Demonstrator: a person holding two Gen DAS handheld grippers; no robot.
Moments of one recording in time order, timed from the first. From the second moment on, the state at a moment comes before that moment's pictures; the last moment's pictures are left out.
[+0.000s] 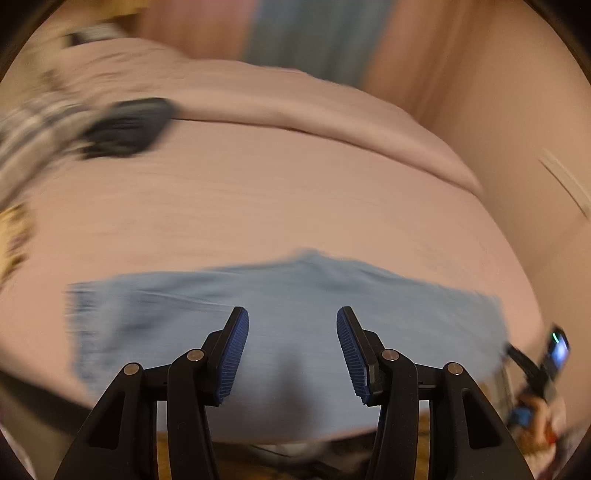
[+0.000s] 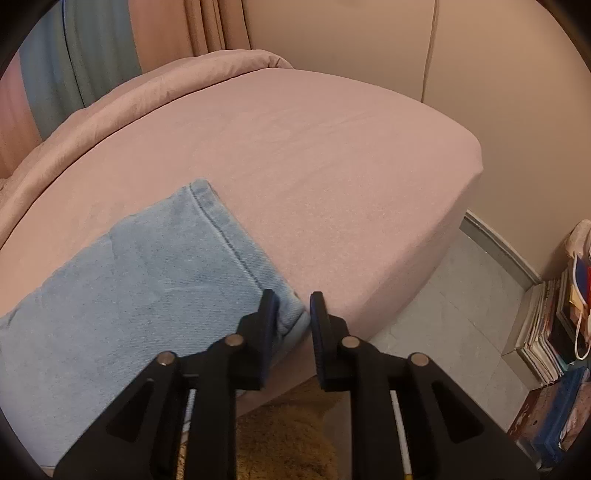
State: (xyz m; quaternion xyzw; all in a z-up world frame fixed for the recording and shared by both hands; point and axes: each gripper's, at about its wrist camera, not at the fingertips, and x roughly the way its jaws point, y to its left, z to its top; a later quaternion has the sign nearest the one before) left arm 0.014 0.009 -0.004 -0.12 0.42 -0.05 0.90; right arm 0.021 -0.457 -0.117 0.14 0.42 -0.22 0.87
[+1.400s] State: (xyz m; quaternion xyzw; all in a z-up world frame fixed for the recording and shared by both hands) left arm 0.057 -0.180 -0.099 -0.05 0.55 -0.23 0.80; right arm 0.008 -0.462 -0.129 0.33 0.40 -0.10 0.85
